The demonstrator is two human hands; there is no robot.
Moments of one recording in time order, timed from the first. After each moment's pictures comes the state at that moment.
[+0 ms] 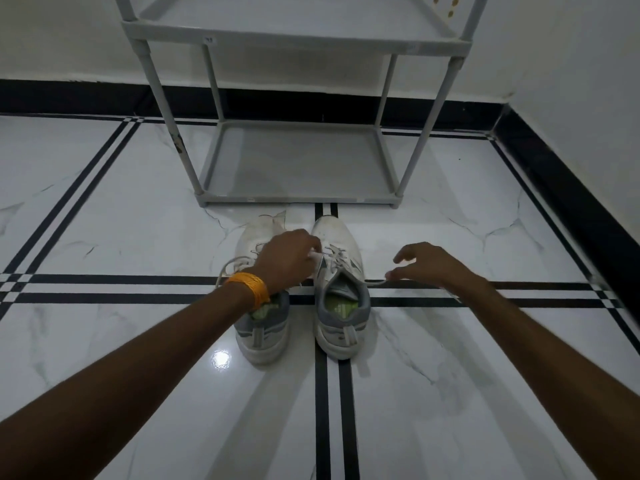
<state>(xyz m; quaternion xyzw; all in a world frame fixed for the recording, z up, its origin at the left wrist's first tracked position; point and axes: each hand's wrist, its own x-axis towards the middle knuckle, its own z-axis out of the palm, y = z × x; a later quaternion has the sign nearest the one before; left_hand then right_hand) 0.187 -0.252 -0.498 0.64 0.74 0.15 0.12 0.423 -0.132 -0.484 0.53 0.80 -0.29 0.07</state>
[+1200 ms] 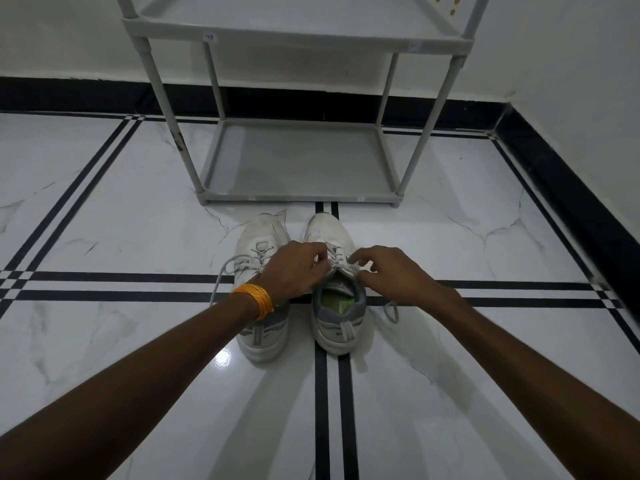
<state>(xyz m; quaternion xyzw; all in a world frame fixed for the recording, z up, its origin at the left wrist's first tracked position) 0.201 -0.259 -0.514 0.63 0.73 0.22 0.15 0.384 -0.174 -0.490 0.41 0.87 -0.28 0.00</state>
